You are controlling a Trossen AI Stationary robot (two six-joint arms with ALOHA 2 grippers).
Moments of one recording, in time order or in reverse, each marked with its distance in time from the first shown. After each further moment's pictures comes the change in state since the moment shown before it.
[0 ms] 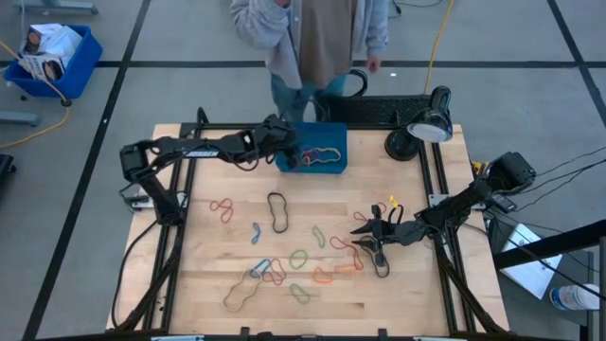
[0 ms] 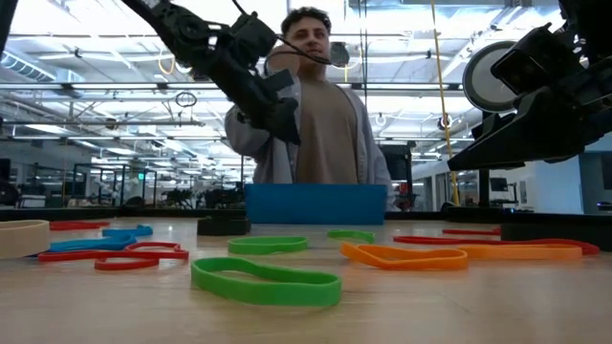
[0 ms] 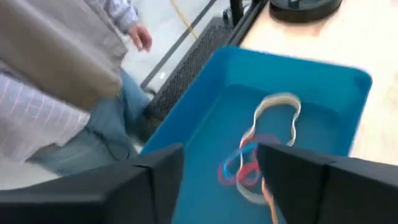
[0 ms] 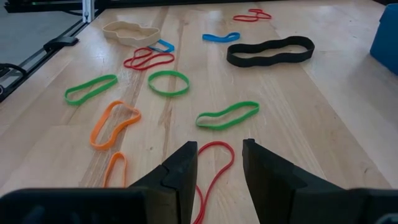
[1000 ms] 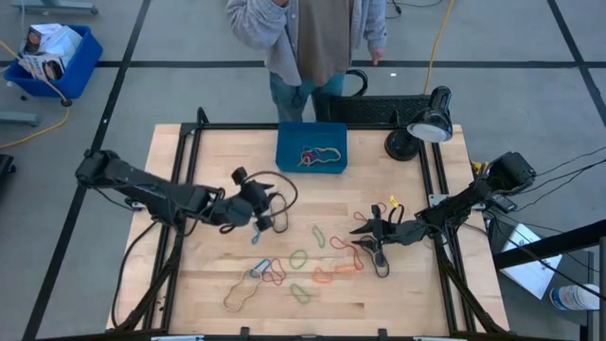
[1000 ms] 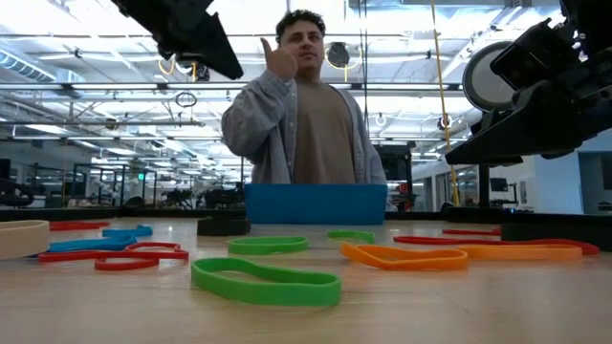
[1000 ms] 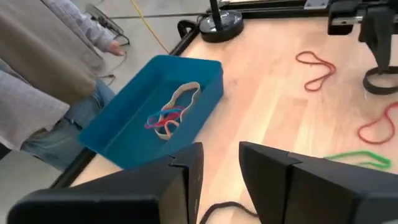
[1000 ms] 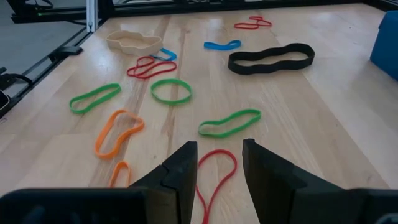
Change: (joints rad) left arm -0.676 -0.385 -0.220 -0.251 -0.510 -0.397; right arm 0.000 0.000 0.000 0.030 0.000 0.000
